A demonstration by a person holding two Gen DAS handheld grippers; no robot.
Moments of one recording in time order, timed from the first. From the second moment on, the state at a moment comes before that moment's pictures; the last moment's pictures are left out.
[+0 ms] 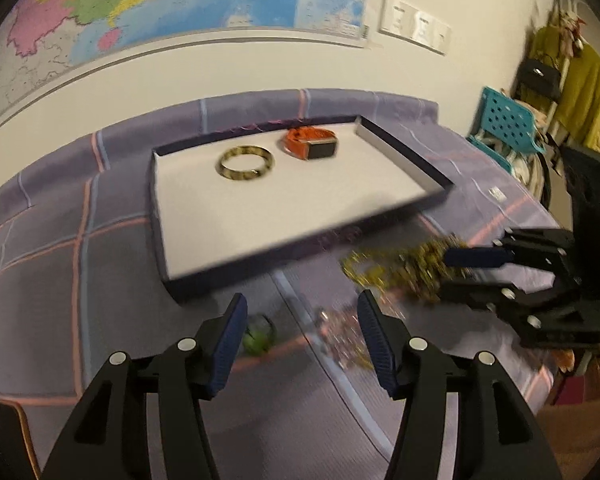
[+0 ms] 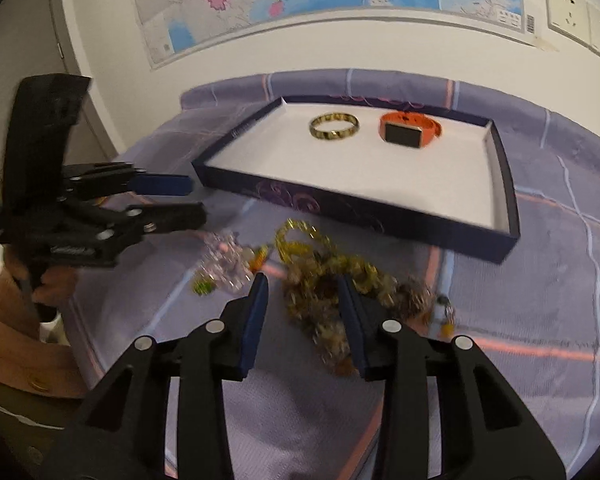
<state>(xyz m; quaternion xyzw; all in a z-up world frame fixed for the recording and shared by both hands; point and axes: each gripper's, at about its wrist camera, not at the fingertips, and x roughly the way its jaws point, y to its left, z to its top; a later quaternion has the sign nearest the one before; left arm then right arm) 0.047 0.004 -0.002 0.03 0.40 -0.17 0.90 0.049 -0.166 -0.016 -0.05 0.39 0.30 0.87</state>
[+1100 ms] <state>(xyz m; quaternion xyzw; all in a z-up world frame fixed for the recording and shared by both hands) 0.030 0.019 -0.005 0.01 0.40 -0.17 0.90 0.038 -0.229 0.102 0.06 0.26 0.31 0.91</state>
